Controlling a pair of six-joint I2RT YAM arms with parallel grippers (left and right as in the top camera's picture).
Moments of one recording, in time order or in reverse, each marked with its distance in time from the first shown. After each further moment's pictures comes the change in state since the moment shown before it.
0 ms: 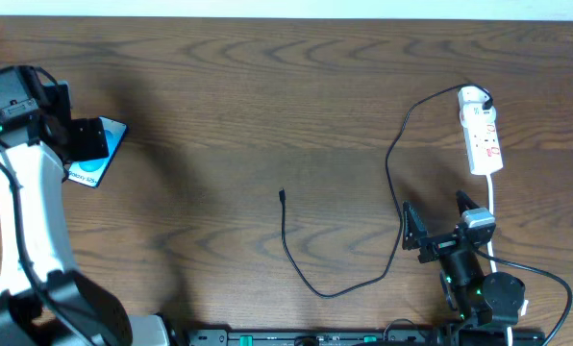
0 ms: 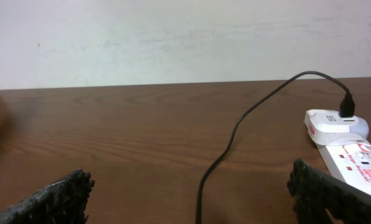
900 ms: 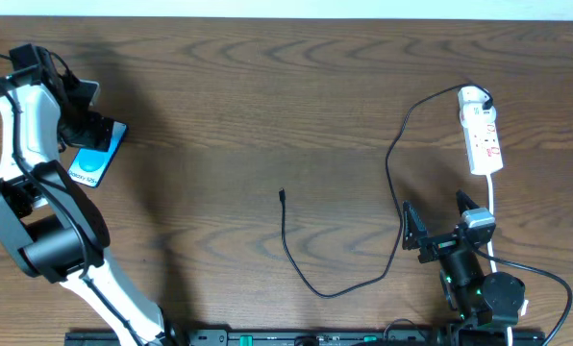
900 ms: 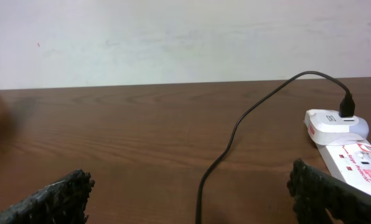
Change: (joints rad) left arm 0.007 0.481 0.346 -0.119 0.022 0.332; right arm 0.000 0.000 0.000 0.000 0.000 0.000
